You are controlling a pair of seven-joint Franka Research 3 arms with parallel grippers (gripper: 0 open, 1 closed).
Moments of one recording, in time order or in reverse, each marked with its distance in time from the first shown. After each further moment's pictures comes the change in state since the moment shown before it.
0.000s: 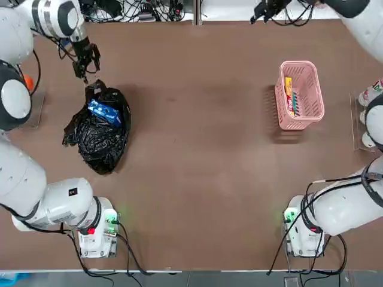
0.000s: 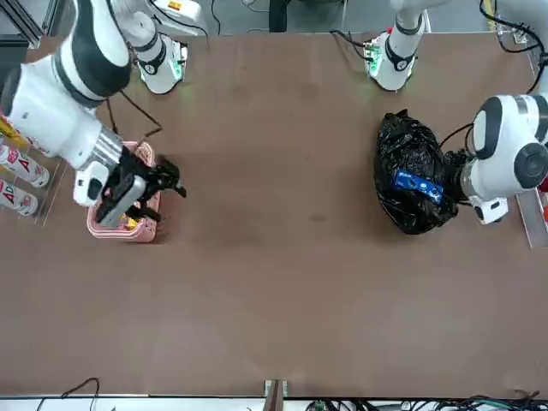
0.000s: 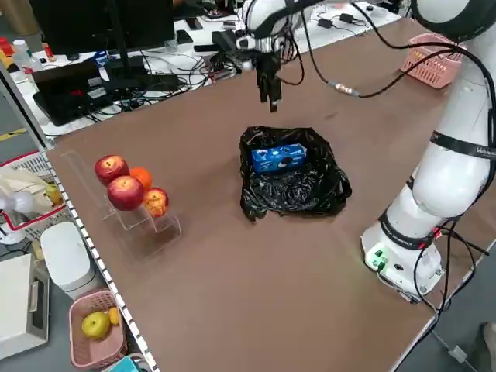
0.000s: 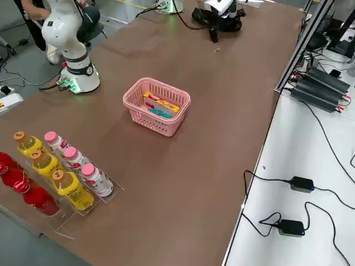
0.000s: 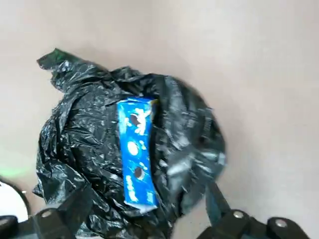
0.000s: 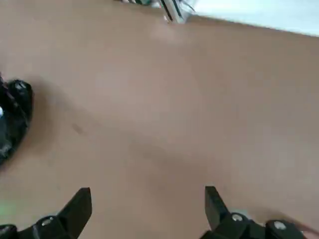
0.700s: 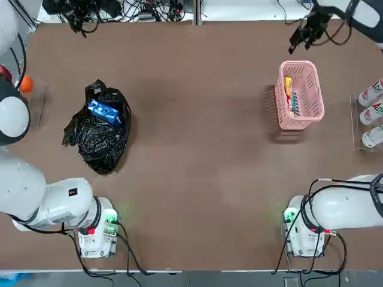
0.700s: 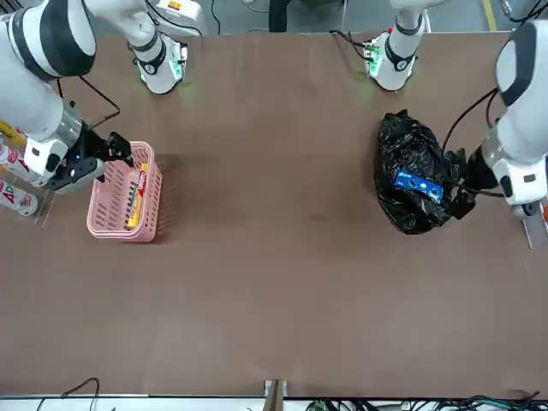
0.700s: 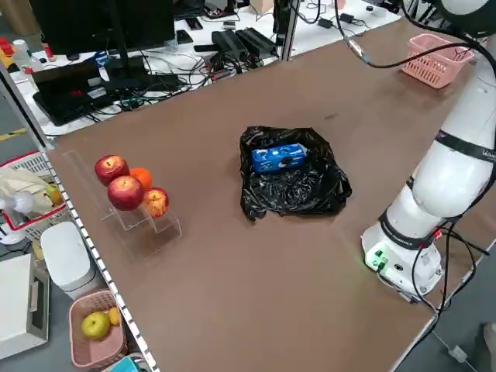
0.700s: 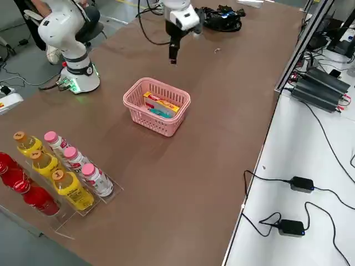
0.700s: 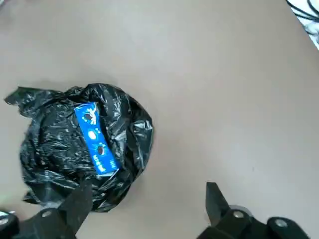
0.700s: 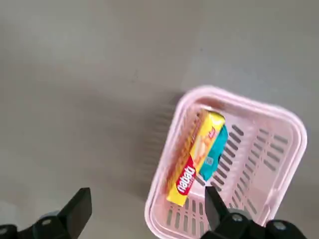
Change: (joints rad) left arm -0.002 -0.093 -0.079 0.288 -0.088 -0.190 0.239; right arm -0.182 -0.207 0.001 -0.283 -0.316 -0.135 0.092
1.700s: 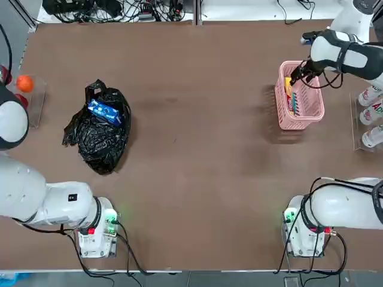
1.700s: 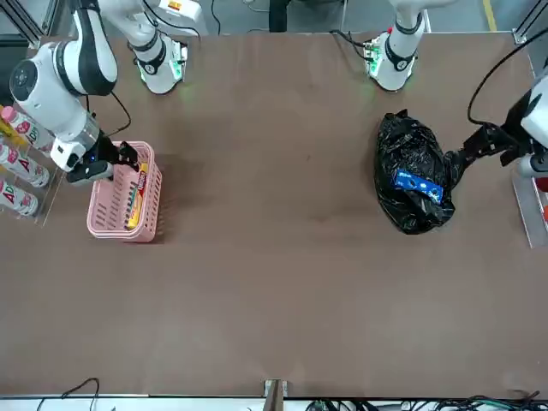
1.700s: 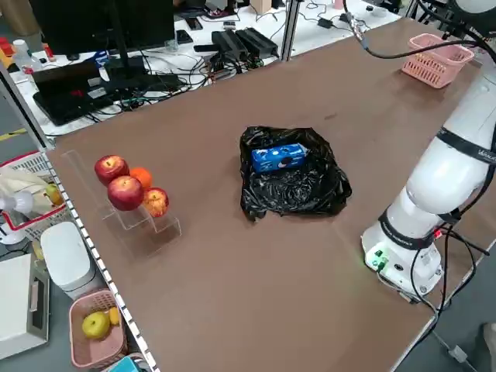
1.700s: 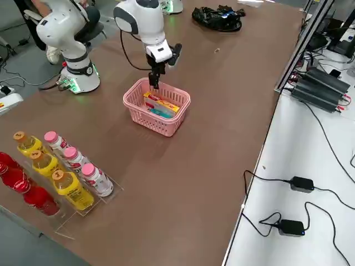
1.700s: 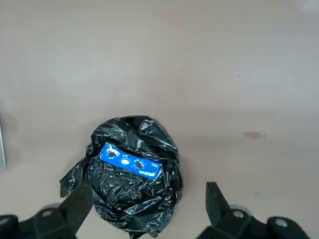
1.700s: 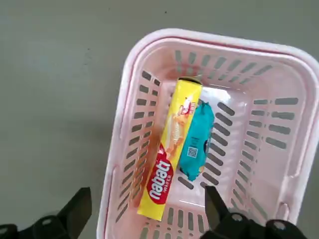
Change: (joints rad) left arm -0.168 -0.048 0.167 0.145 -0.044 -0.145 0.854; right arm -0.078 -0.054 0.005 -0.363 -0.008 0.392 -0.001
